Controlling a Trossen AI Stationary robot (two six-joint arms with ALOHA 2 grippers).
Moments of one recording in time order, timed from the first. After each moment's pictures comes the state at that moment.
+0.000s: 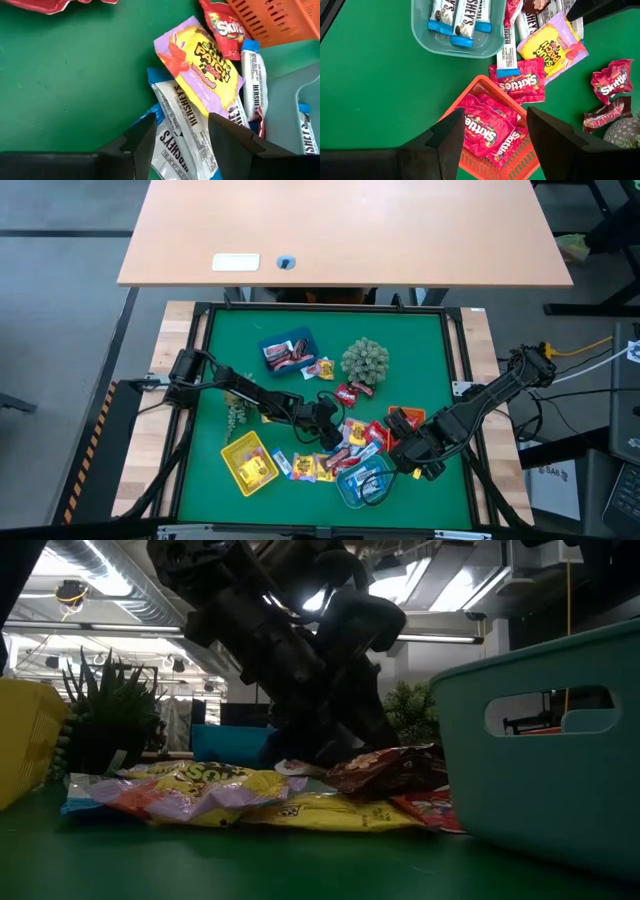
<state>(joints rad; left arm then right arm) -0.18 2.02 1.12 0.14 -0.08 -0.91 0.61 1.53 1.36 -1.20 0.08 -0.06</state>
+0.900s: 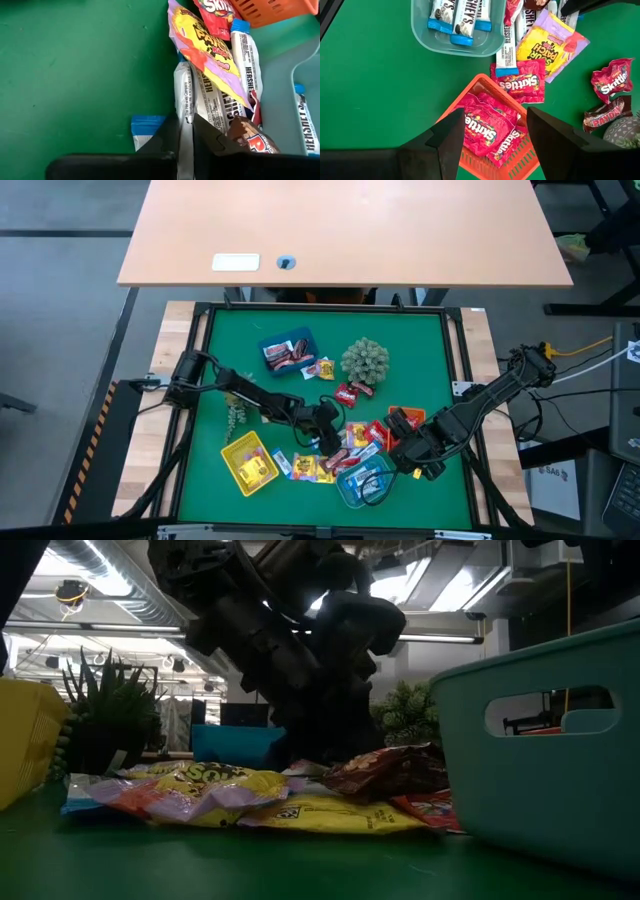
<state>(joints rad) -0.19 2.05 1.12 0.17 -0.01 -0.85 0.61 1.53 1.36 -1.21 0.08 -0.06</state>
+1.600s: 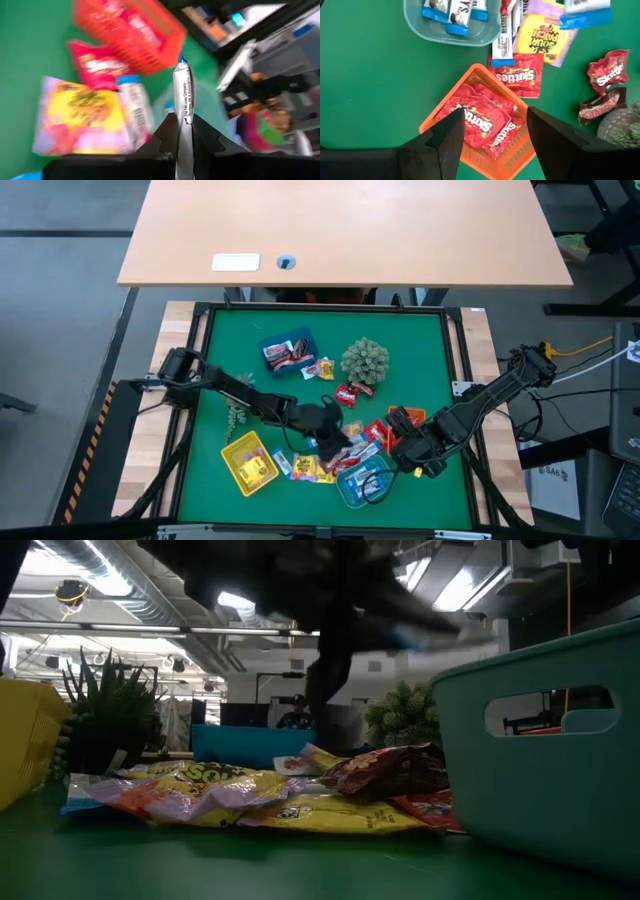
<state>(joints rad) -0.24 1.94 1.12 0.41 0.00 -0.81 0.61 1.53 1.36 -1.24 0.10 -0.06</state>
